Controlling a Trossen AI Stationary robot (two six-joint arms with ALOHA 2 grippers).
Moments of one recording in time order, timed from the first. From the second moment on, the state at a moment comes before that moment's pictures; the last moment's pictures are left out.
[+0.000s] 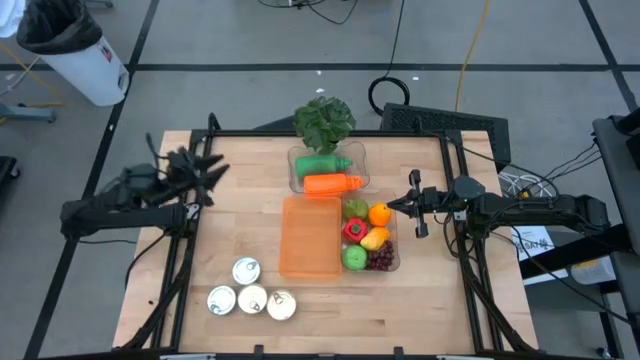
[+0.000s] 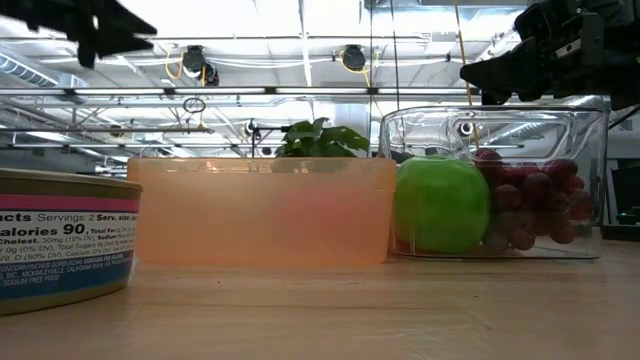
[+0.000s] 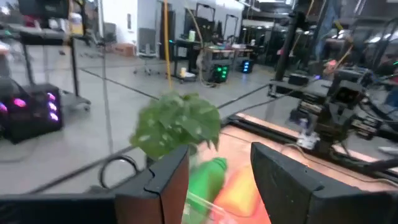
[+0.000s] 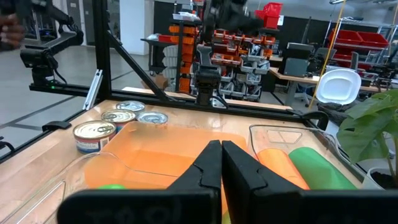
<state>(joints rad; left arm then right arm) 0.13 0.21 0.50 -0.29 -0.41 -0.15 -0.20 0.60 0.14 0.50 -0.26 -0.10</state>
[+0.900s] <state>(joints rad) 0.09 0.18 0.07 0.20 0.01 -0.20 -0.20 0.60 0.14 0.50 -0.26 -0.10</state>
